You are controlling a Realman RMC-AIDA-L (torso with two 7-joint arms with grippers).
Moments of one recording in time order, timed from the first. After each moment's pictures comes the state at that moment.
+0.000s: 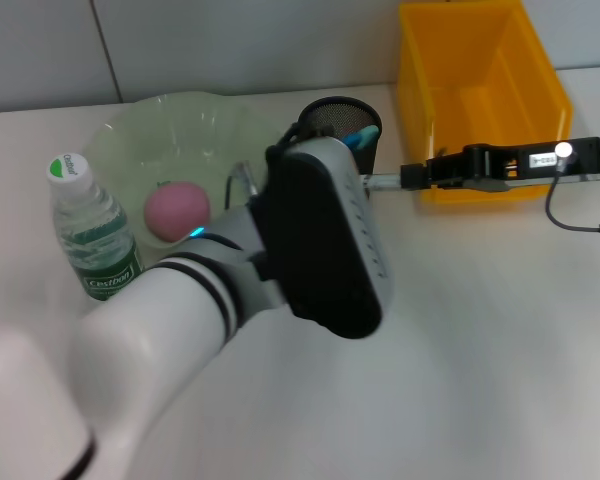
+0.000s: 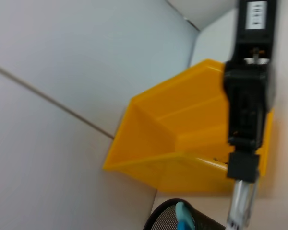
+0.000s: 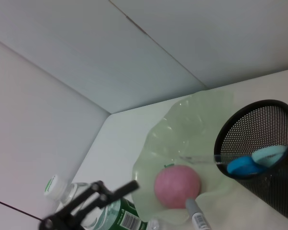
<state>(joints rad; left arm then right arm) -0.32 -2.07 2.39 1.56 0.47 -0.52 0.01 0.67 1.98 -0.63 -0.66 -2.11 -1.54 2.21</state>
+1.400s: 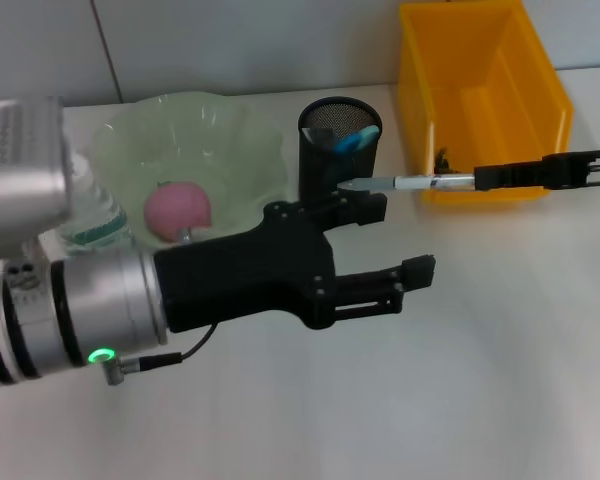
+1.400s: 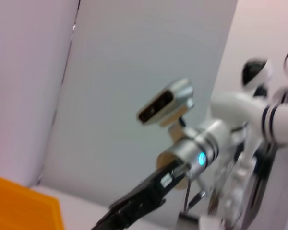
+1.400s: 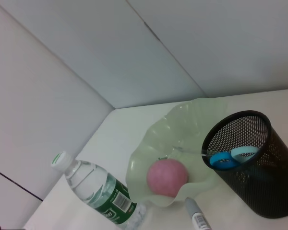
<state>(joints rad) -0.21 -2.07 1.72 1.22 -1.90 -1.16 1.54 0.60 1.89 -0.59 -0.69 -2.09 -1.68 2.05</state>
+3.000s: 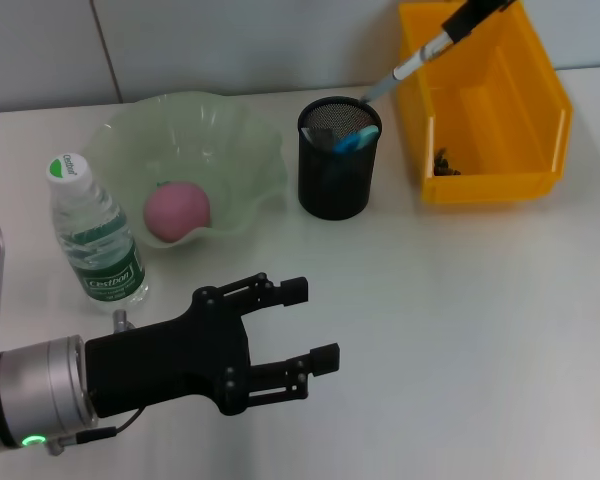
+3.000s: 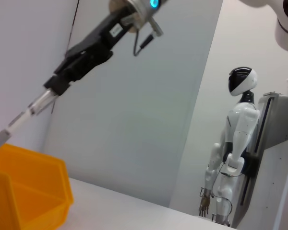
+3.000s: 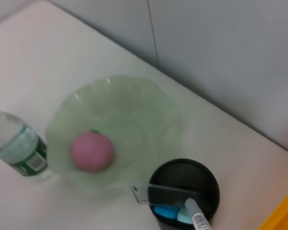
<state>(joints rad) -0.28 -2.06 1.55 0.71 -1.94 -1.46 1.93 1.17 1.82 -0.73 -0.94 -2.69 -1.78 2.35</state>
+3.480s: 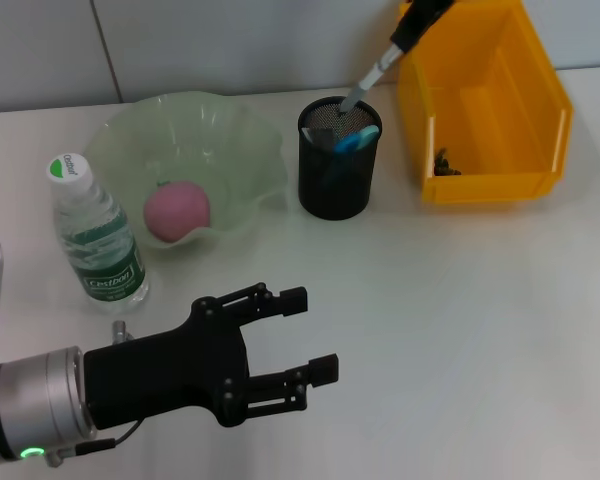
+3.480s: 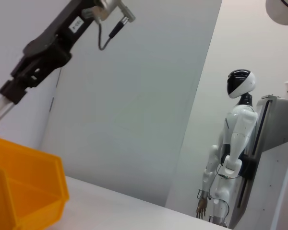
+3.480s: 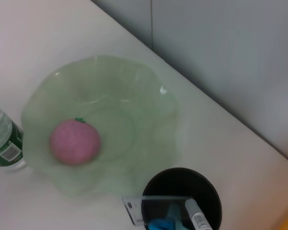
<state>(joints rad) -0.27 -2.07 1.55 0.70 -1.94 -1.48 1.94 1.32 1.85 -0.85 -0.73 -2.78 -1.61 2.39</state>
